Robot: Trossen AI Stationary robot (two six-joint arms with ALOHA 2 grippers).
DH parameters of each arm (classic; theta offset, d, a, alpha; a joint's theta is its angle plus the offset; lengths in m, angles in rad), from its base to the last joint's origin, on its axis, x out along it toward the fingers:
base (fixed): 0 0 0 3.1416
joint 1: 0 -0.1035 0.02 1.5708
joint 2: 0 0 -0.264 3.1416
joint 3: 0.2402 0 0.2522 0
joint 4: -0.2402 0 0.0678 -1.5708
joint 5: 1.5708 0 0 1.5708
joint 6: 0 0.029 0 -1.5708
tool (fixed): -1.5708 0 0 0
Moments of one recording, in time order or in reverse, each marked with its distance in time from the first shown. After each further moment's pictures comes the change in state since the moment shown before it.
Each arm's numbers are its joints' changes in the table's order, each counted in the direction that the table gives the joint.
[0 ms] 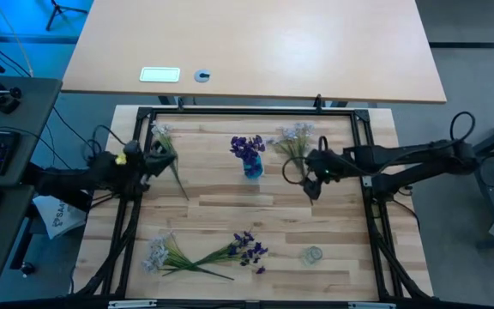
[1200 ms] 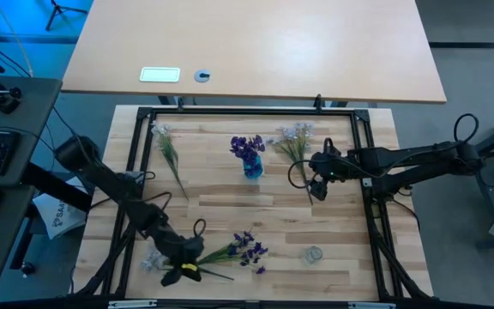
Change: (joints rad) left arm 0.732 1.423 0.626 -0.134 -0.240 -0.388; right arm -0.007 -0.062 -0.074 -0.007 -0.085 -0.204
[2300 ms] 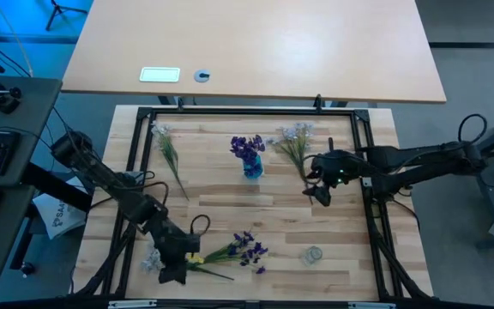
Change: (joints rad) left arm -0.043 -0.084 0.314 -0.649 -0.202 -0.255; right arm -0.040 -0.077 0.037 0.083 0.254 0.129
